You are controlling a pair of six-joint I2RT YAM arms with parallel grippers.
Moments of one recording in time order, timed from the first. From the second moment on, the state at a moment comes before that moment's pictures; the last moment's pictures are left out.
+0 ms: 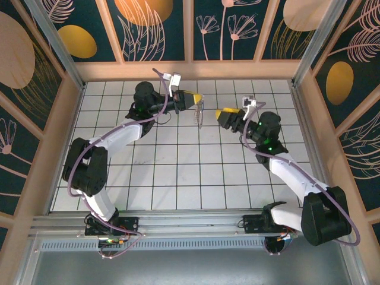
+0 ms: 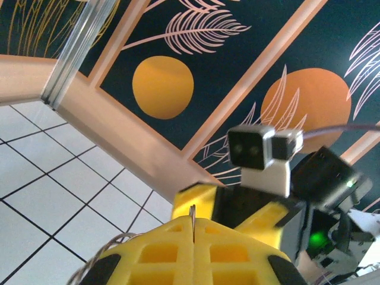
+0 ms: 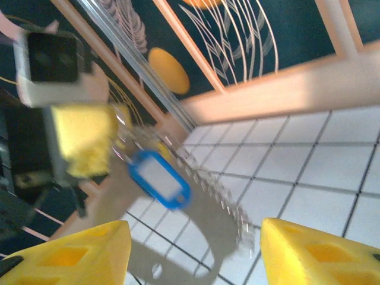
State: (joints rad) left arm -0.46 1.73 1.23 0.60 0.91 -0.73; right arm 0.32 1.18 0.64 0.50 -0.54 0.58
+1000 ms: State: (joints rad) left arm -0.48 1.68 1.28 0.46 0.88 -0.68; right arm 0.60 1.25 0.69 0.59 -0.18 0.38
